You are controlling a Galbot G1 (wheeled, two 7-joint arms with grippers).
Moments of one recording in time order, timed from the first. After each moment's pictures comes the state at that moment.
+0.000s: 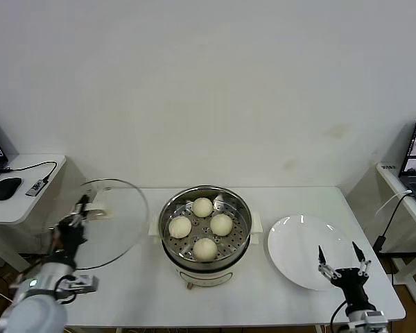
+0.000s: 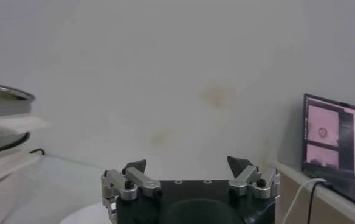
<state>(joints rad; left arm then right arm) 1.46 -0.86 -0.57 -2.13 0.93 0.32 -0.03 -1.60 1.44 0.85 1.93 0.03 0.18 -0.17</state>
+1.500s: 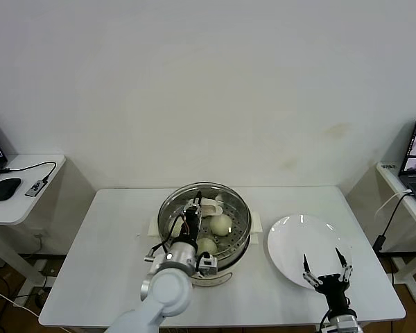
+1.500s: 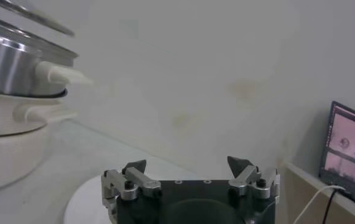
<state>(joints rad) 0.95 -1.23 0.13 -1.91 1.32 0.55 0.25 -1.58 1.50 0.80 1.85 -0.22 0.25 -0.11</state>
